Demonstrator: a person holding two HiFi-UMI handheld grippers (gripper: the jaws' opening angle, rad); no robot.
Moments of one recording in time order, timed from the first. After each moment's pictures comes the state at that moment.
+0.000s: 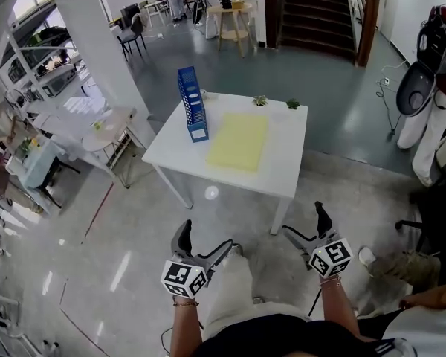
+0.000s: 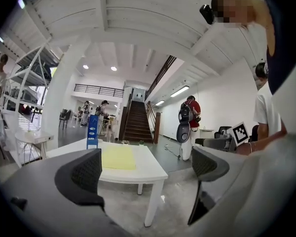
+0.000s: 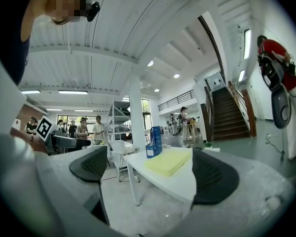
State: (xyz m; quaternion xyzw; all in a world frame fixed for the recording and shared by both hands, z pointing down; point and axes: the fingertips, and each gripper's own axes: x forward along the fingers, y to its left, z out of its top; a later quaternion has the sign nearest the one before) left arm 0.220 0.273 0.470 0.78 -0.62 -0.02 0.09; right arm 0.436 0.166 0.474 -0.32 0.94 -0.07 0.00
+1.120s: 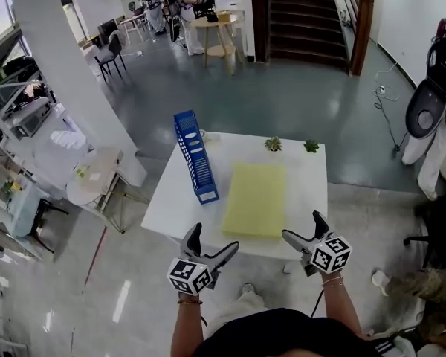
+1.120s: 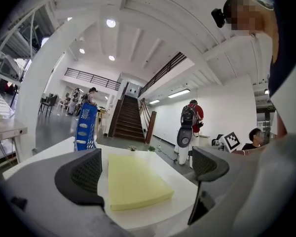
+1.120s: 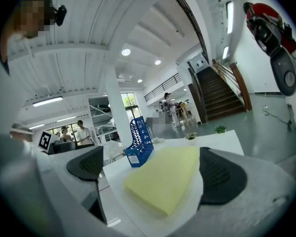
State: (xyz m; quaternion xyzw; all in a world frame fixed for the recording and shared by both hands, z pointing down) left arm 0.039 -0.010 0.486 0.82 -0.55 -0.04 0.14; right arm 0.252 -0.090 0.516 -0.36 0.91 -0.19 -0.02
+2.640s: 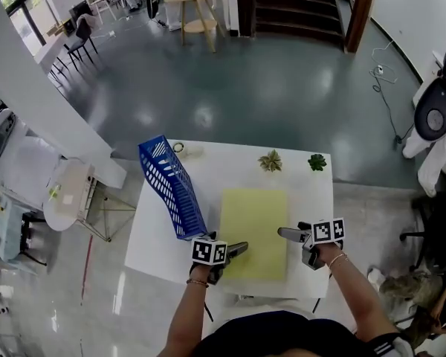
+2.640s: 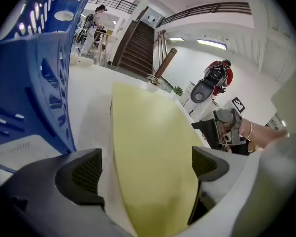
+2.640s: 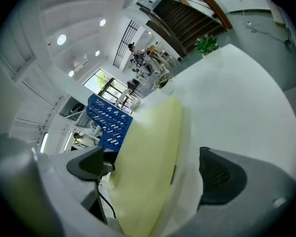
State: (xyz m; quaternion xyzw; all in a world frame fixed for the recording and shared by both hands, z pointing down) left arm 0.046 -0.227 0.708 0.76 -0.42 0.21 0.46; right arm 0.211 -0.283 0.678 -0.26 0.79 -0.53 -0.17
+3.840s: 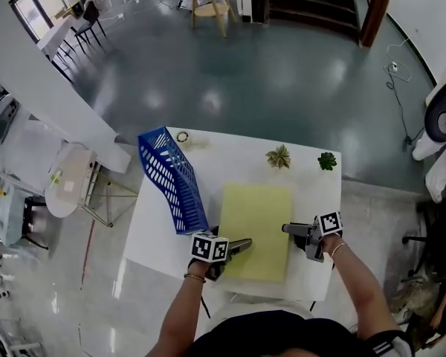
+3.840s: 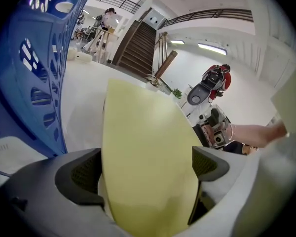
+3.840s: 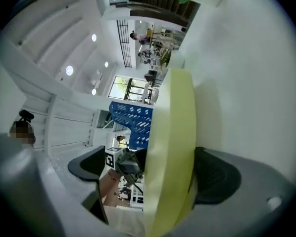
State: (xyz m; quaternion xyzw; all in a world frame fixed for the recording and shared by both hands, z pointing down) left arm 0.049 -0.238 0.712 0.76 -0.41 0.20 0.47; right arm 0.178 -0.288 0.683 -0.05 0.76 -0.65 -0.07
